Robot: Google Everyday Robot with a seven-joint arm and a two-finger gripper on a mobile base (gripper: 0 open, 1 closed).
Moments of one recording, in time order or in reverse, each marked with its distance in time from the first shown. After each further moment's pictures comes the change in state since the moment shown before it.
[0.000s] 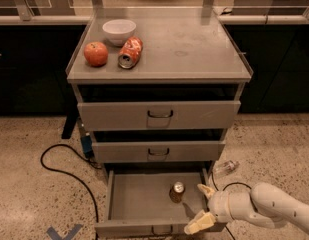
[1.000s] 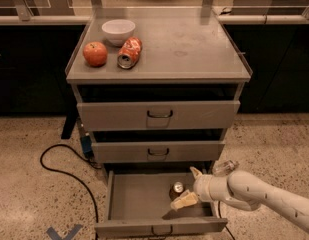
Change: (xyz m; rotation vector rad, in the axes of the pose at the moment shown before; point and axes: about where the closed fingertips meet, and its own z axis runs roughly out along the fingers) arm -0.021 -0.086 0.062 0.175 0.006 -0.043
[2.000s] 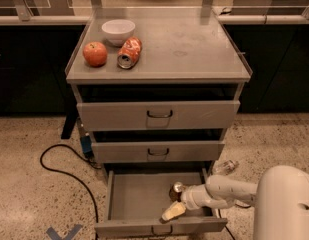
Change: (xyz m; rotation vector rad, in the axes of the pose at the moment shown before) arm 0.110 0.006 0.111 -0.140 0.205 0.175
